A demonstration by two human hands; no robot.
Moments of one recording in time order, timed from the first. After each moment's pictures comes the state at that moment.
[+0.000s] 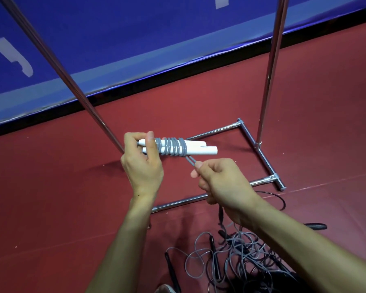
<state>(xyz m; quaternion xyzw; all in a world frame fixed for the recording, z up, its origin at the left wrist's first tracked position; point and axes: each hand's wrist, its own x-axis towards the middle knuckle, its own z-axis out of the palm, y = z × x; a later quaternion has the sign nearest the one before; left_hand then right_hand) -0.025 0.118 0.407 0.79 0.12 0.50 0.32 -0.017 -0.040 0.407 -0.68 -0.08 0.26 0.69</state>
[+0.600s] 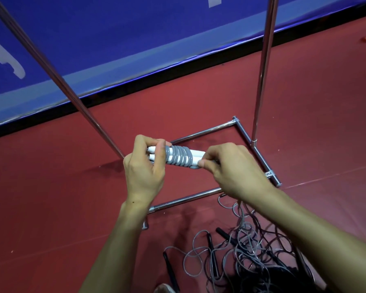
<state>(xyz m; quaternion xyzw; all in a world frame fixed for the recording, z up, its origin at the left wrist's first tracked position) -0.038 0.109 0.413 0.85 0.00 0.42 0.30 0.002 -0.068 0.425 -0.90 -0.20 0.08 0.37</state>
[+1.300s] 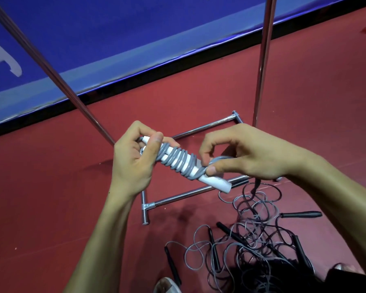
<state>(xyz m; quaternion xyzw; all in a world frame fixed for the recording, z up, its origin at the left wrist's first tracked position) -0.051 0.107 0.448 0.79 -0.05 0.24 0.56 0.022 -0.103 0.463 -0.71 -0.45 0.24 0.48</state>
